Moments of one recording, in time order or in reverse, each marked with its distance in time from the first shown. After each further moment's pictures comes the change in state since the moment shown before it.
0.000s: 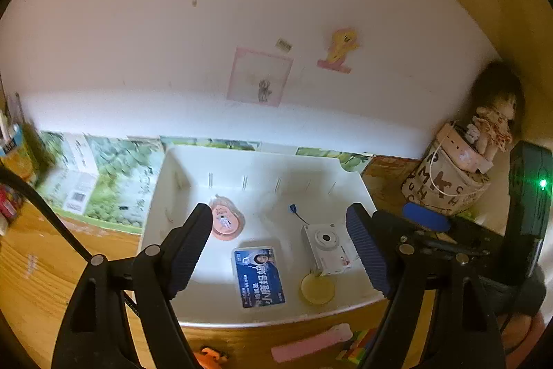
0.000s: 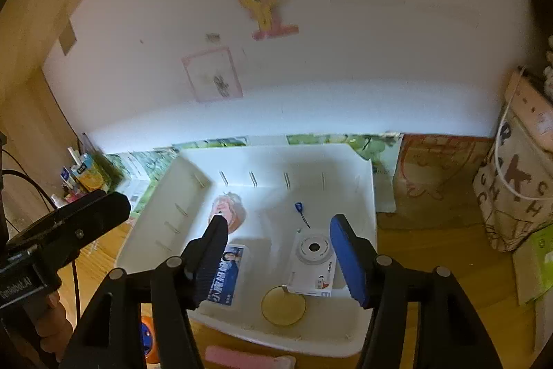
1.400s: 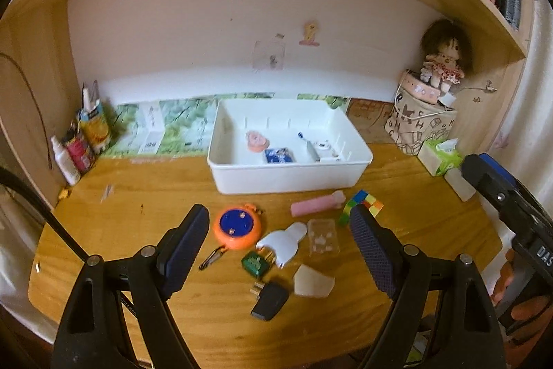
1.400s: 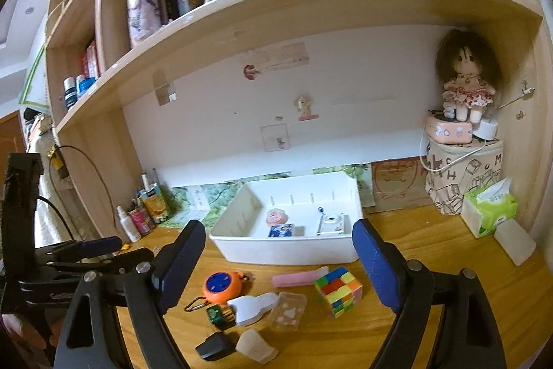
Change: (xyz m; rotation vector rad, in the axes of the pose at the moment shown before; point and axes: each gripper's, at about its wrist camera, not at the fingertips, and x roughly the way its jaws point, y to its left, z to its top) left arm -0.199 -0.021 -0.134 0.104 -0.004 0.102; right arm -0.234 0.061 -0.163 0.003 -0.382 0.026
